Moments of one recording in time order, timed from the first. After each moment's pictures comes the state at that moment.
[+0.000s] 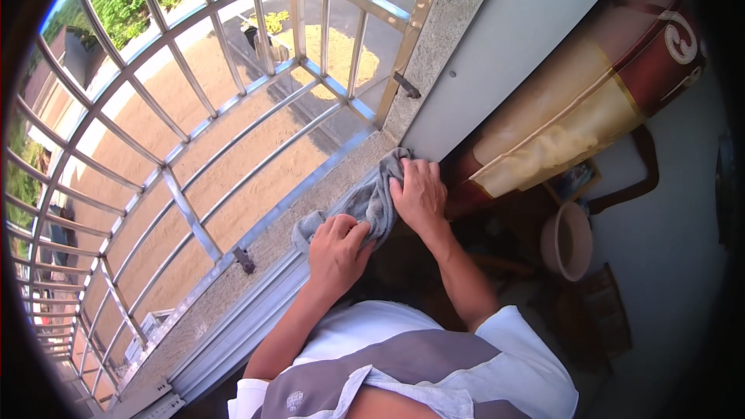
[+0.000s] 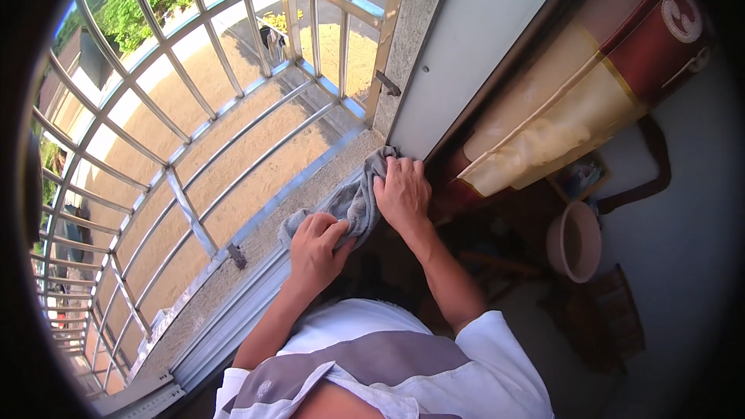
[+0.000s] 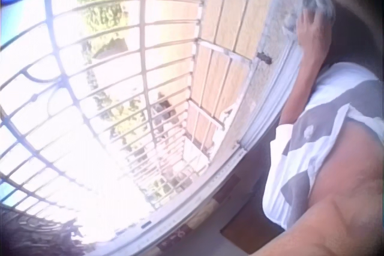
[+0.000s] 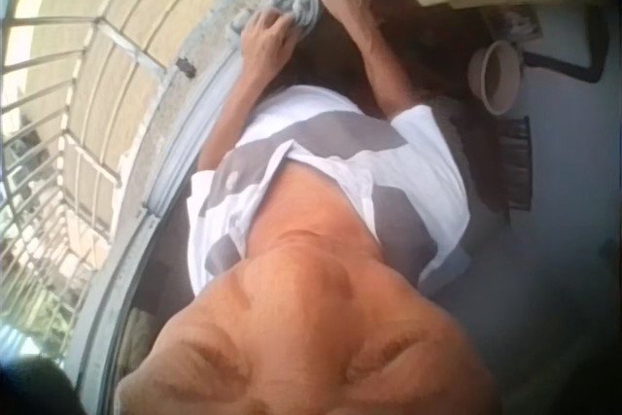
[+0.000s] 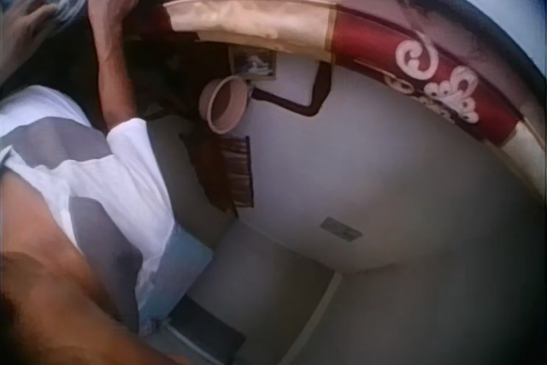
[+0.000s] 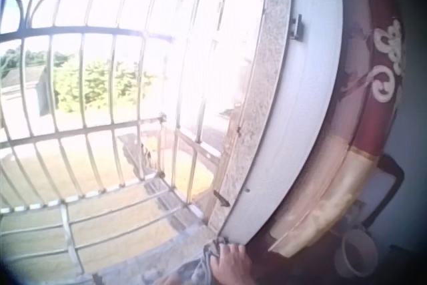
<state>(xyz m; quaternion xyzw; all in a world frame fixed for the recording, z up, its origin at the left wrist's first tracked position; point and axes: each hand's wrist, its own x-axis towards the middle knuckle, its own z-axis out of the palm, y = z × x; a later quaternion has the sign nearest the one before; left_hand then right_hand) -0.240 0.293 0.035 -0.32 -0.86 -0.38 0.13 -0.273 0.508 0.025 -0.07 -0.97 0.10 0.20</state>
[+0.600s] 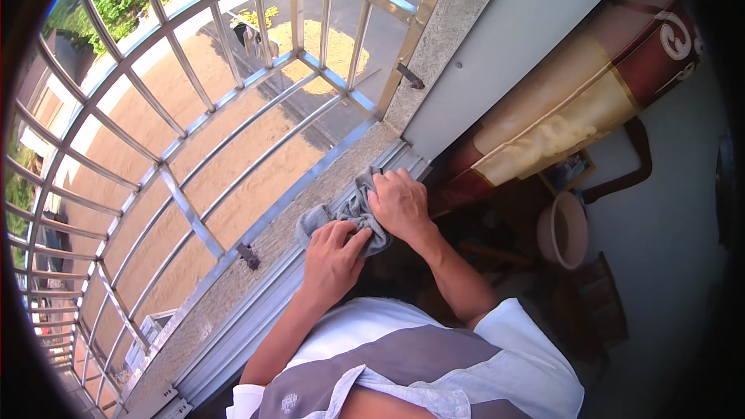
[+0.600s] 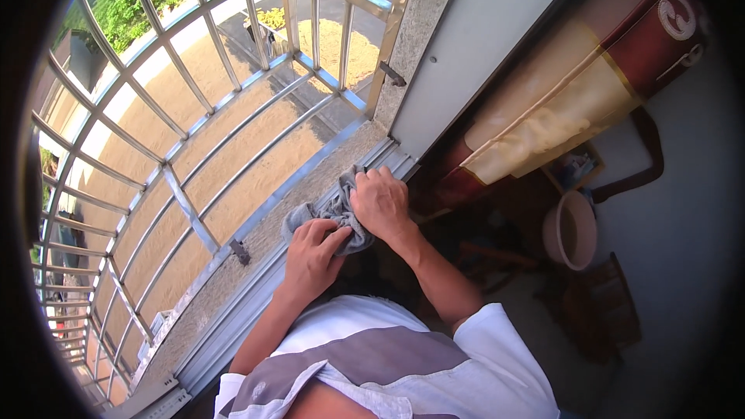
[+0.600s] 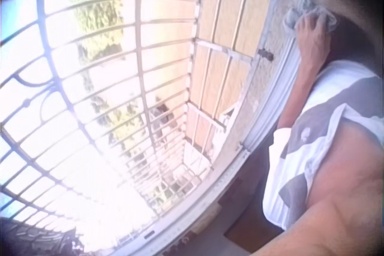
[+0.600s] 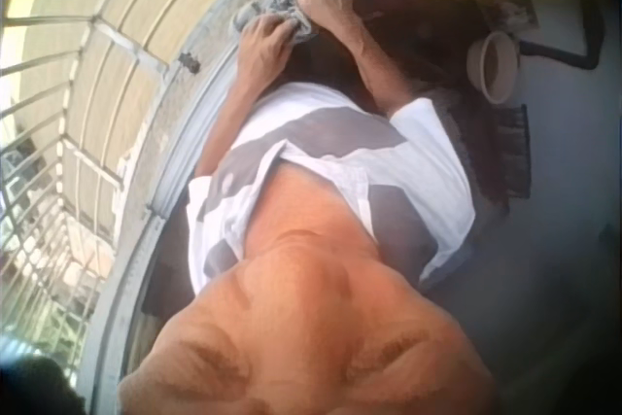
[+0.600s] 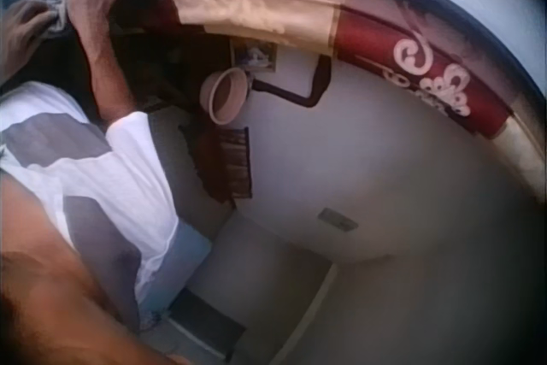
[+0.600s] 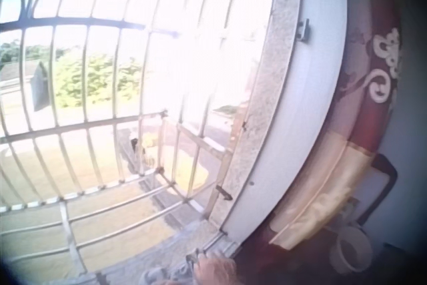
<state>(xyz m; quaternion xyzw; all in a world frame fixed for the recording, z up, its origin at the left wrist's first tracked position) -0.230 0.258 0.040 -0.38 -0.84 -0.37 0.08 -0.261 0.460 0.044 0.03 -0.99 0.10 0.12</state>
